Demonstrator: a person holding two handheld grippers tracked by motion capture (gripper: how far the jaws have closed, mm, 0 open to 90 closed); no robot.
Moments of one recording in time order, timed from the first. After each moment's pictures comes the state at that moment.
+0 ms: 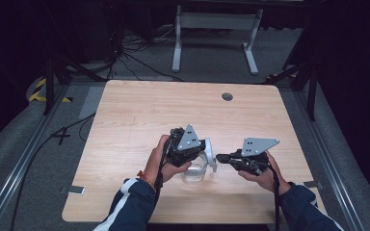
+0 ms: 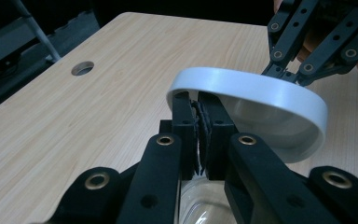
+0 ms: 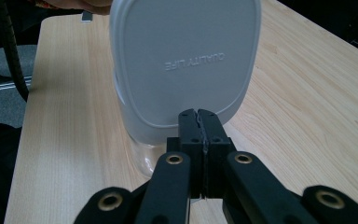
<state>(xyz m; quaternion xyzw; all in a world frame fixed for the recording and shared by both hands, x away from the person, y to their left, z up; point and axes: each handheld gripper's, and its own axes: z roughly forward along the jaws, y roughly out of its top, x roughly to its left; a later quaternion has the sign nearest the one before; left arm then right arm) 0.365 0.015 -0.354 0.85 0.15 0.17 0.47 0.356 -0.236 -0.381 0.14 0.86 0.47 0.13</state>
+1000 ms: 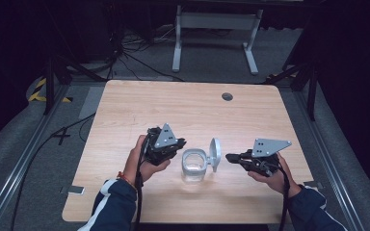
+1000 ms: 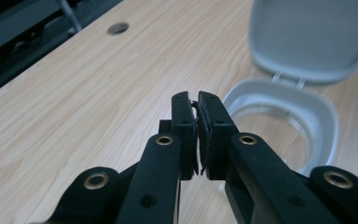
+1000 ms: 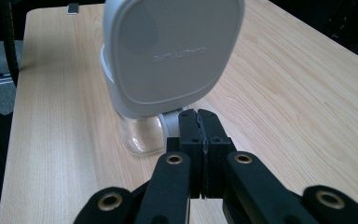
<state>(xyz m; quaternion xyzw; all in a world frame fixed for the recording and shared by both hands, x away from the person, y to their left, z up) 0.369 0.083 -0.364 0.86 0.20 0.20 0.43 0.351 -0.262 -0.376 0.16 0.86 0.46 0.15</state>
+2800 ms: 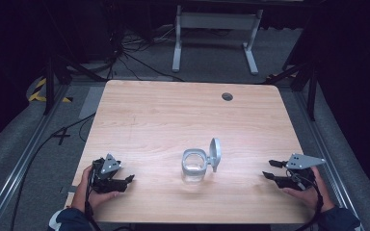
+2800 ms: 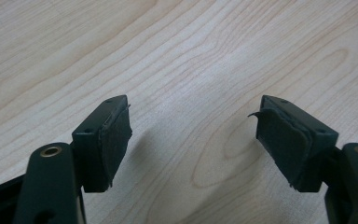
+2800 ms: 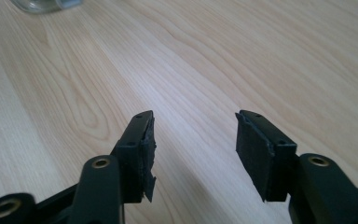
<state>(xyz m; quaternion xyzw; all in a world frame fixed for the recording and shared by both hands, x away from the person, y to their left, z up) 0.337 0.217 -0.474 0.85 0.36 0.17 0.34 0.327 -0.381 -0.433 0.29 0.86 0.37 0.20</state>
